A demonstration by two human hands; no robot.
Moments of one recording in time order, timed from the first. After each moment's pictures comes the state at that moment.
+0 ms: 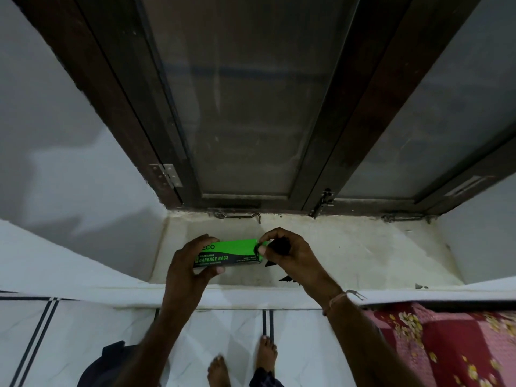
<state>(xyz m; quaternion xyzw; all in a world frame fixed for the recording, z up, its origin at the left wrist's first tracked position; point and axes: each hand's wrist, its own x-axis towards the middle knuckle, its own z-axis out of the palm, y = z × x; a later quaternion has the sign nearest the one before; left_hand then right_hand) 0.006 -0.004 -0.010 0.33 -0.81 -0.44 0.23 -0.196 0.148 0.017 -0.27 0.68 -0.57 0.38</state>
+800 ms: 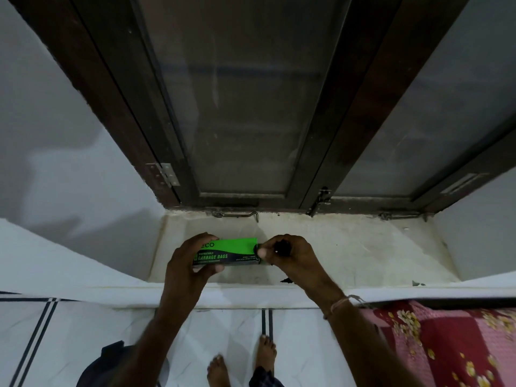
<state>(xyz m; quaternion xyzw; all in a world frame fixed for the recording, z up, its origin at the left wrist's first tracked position) 0.004 -0.002 -0.001 0.30 -0.80 -0.45 0.24 -0.192 0.160 0.021 -0.27 0.73 -0.53 0.35</state>
